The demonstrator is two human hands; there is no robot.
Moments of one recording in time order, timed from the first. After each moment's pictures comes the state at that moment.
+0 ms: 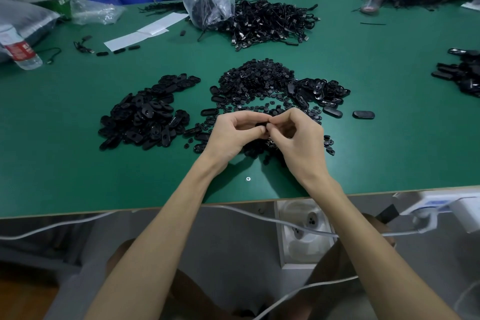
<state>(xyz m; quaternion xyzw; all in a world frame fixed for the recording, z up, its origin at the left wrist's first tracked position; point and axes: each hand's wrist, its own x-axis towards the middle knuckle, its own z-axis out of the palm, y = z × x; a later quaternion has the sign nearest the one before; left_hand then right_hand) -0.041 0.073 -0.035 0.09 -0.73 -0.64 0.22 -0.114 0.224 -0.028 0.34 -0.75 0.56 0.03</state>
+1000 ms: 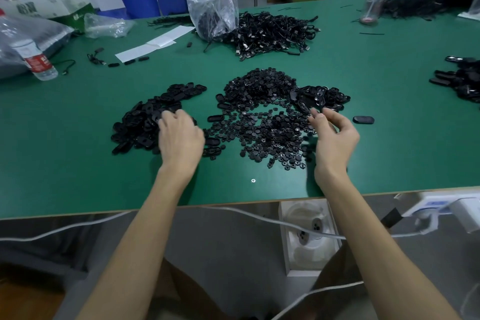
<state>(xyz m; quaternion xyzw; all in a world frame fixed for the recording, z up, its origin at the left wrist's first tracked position) 0.012 0.029 -0.007 0.44 -0.86 -0.11 0.24 -0.138 0.234 -0.031 0.03 -0.59 0.81 -0.01</state>
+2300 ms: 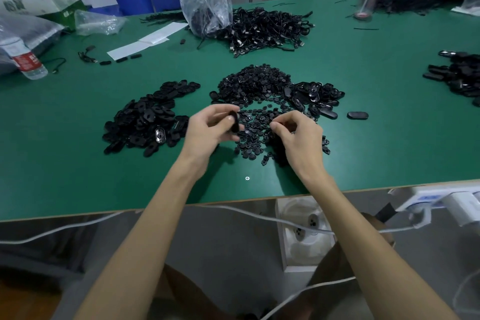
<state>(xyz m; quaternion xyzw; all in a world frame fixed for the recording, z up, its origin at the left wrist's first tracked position) -0.006 0.065 -0.006 0.20 -0.69 -0.65 0.27 -0.123 0.223 -0.028 0.26 -0.80 0.53 0.02</state>
